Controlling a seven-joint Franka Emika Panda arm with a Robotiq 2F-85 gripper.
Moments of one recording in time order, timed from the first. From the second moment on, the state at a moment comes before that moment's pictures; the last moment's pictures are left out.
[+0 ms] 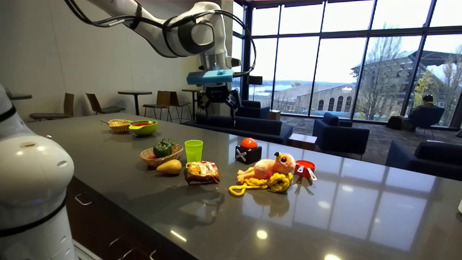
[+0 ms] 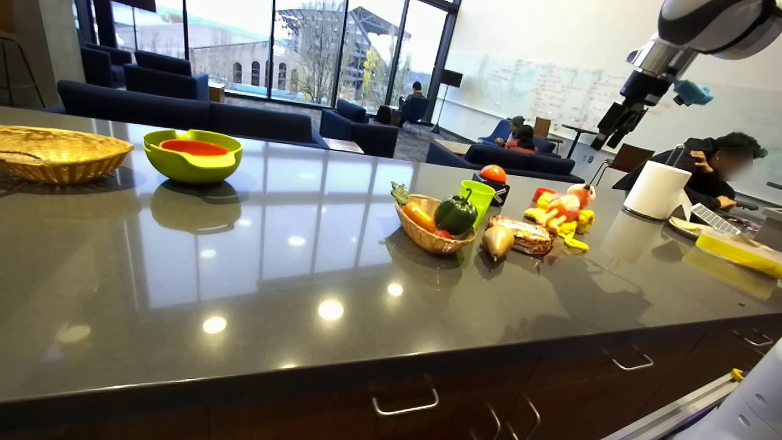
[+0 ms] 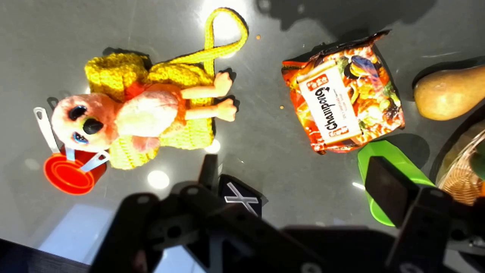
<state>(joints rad) -0.05 -0.36 -0.29 -2.28 -0.09 2.15 -0.54</state>
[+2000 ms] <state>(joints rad) -0.21 0.55 -0.08 -1.34 0.10 2.10 -0.80</state>
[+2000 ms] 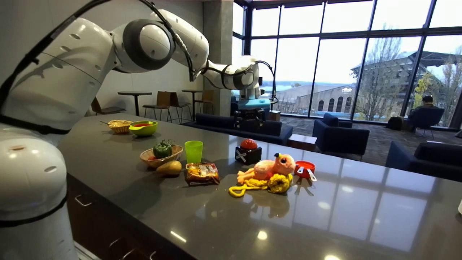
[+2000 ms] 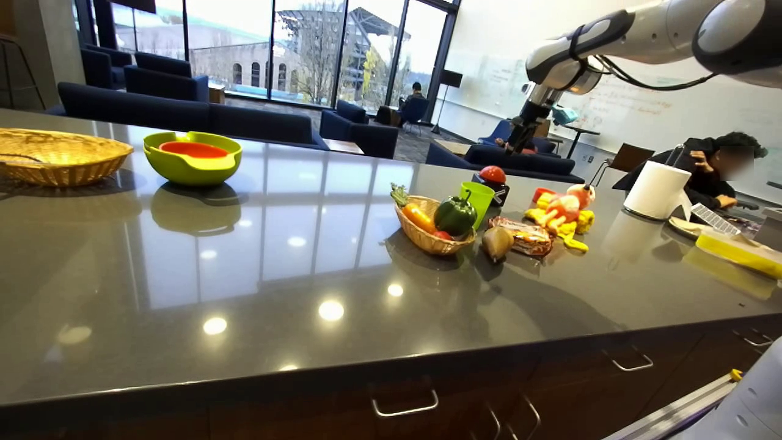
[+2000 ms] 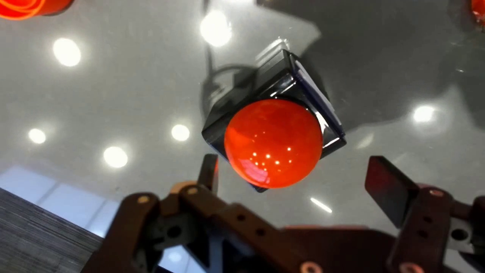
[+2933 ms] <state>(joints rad) -0.23 0.79 -0.04 -1.02 0.06 2.01 -0.80</state>
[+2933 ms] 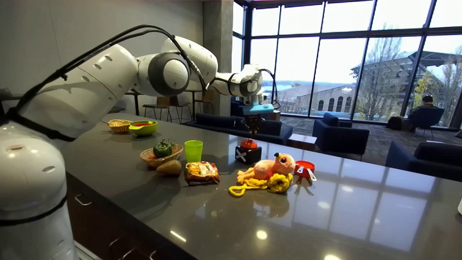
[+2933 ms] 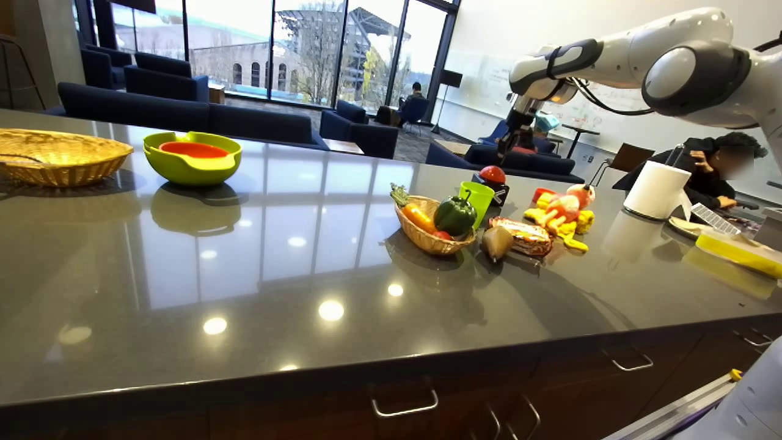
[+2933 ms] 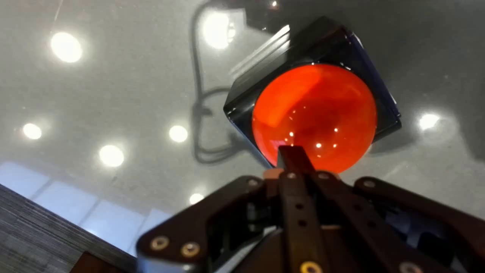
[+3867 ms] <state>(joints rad) -0.23 0.84 -0.03 -0.94 0.06 1.94 -0.79</state>
